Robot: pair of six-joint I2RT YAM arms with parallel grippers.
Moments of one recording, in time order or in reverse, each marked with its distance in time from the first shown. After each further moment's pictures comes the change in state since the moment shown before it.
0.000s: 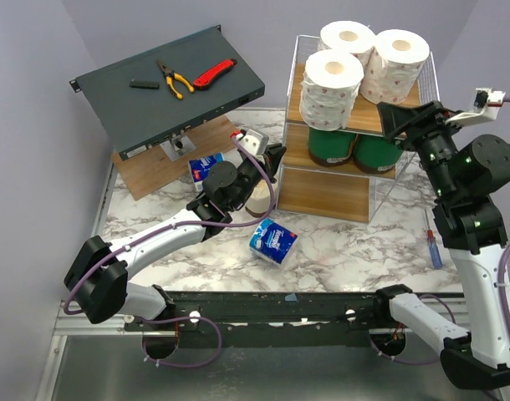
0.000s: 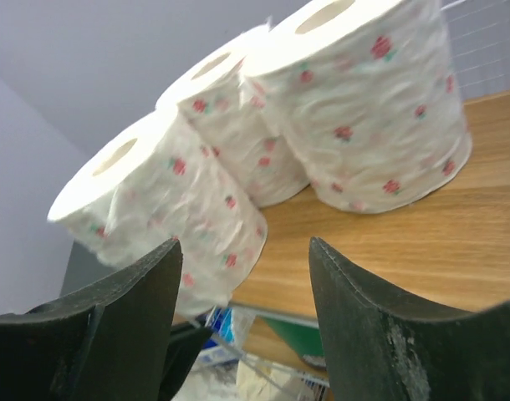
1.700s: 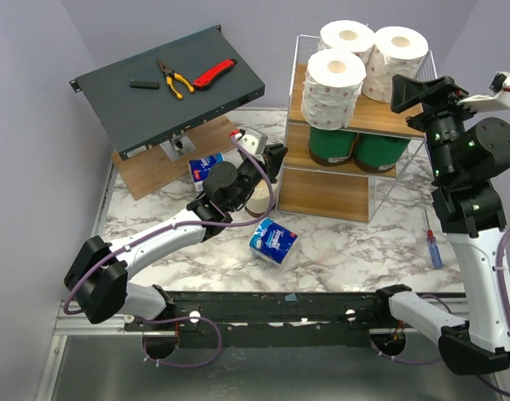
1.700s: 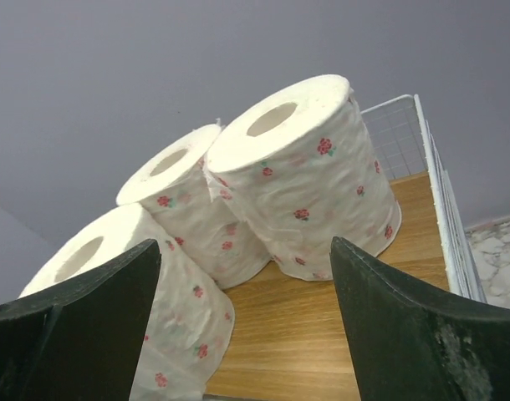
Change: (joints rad) left arm -0.007 0.000 0.000 0.003 0.000 -0.037; right arm 0.000 0.132 0.108 0.089 0.261 -0.041
